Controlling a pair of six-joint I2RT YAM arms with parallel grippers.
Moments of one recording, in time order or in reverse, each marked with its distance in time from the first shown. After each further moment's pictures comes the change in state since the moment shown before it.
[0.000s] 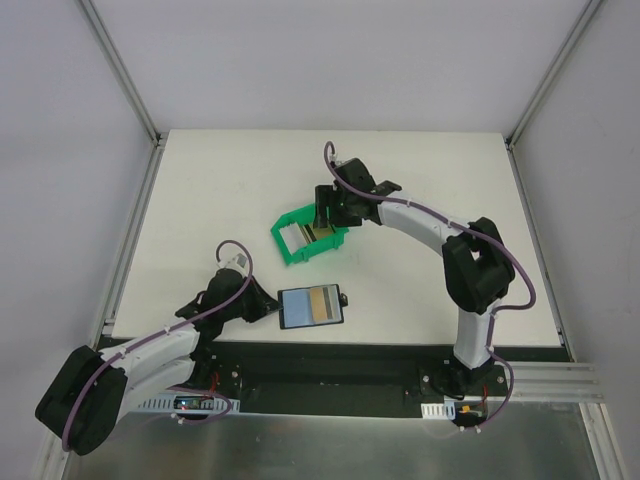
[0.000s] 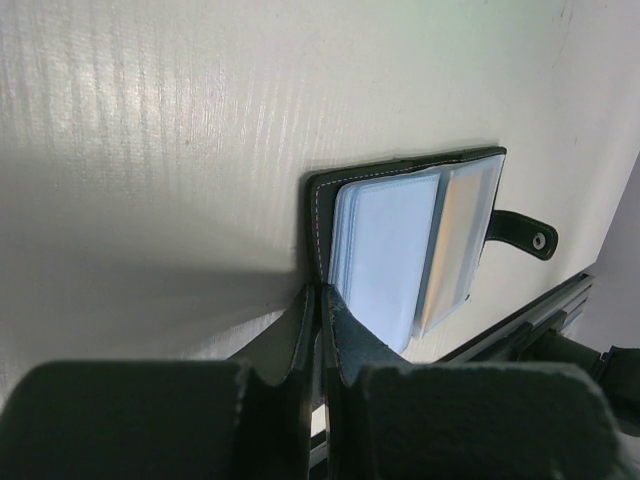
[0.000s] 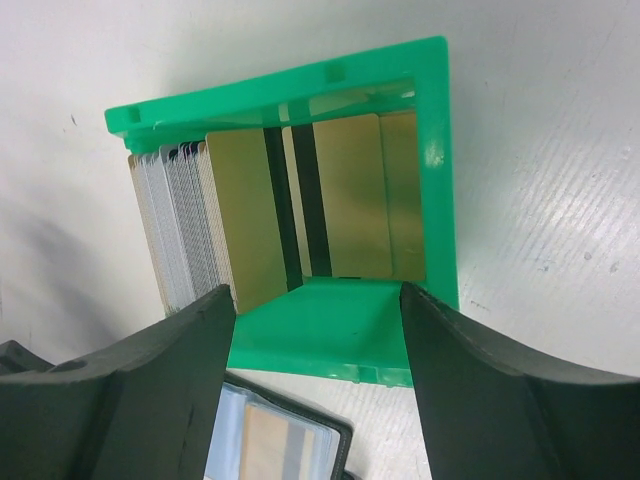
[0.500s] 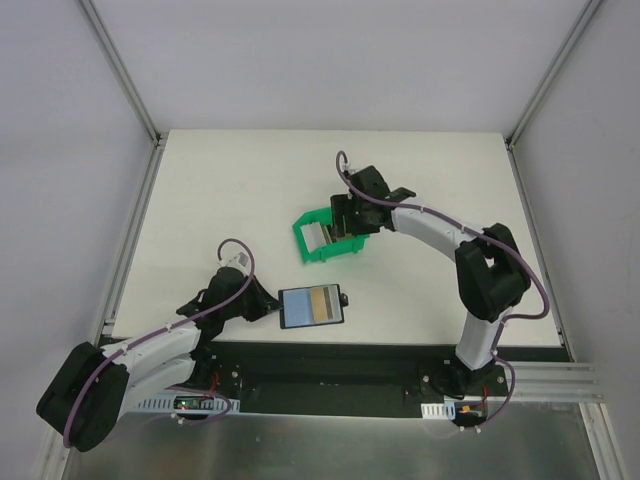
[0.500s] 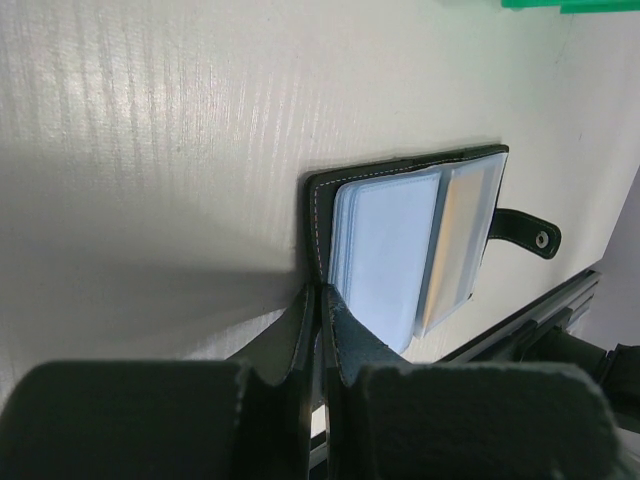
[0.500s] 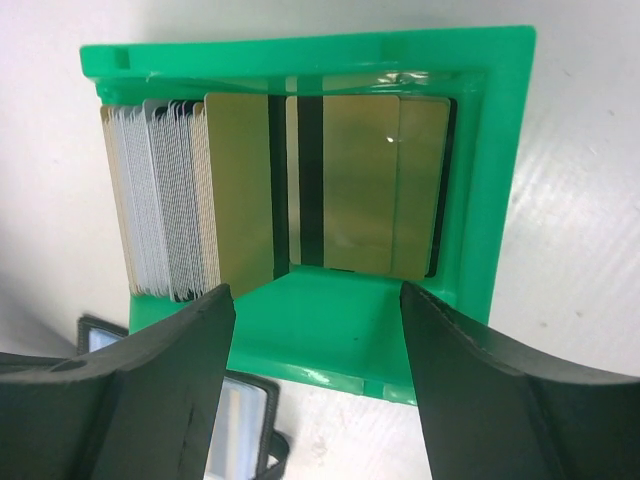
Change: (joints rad) left arm 0.000 0.029 0.017 0.000 0.008 0.017; right arm -0.038 -0.078 -0.124 -0.025 0.031 -0.089
